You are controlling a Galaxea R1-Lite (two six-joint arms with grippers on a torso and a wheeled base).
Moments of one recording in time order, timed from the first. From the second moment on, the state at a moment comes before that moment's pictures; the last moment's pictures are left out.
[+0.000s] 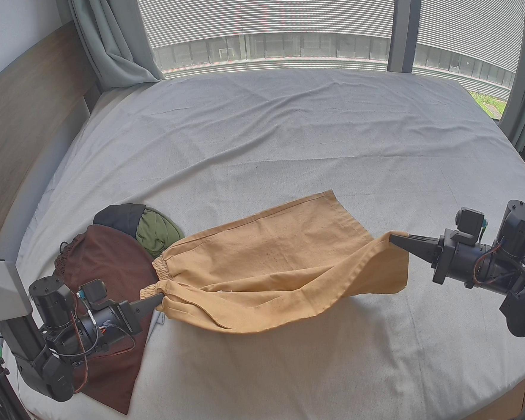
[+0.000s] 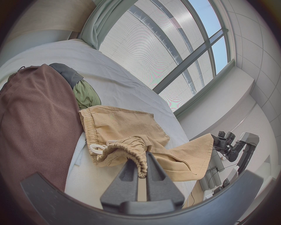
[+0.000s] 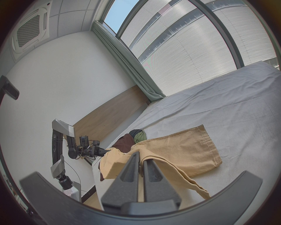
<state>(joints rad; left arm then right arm) -0.06 2.03 -0.23 -1.55 -0.61 -0.46 0.22 1.83 -0.36 -1.46 0.68 0.34</state>
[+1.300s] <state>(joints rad) -0.07 2.01 -0.30 -1.55 -0.51 -0.59 0.19 1.93 -0.77 -1.21 0.68 0.40</state>
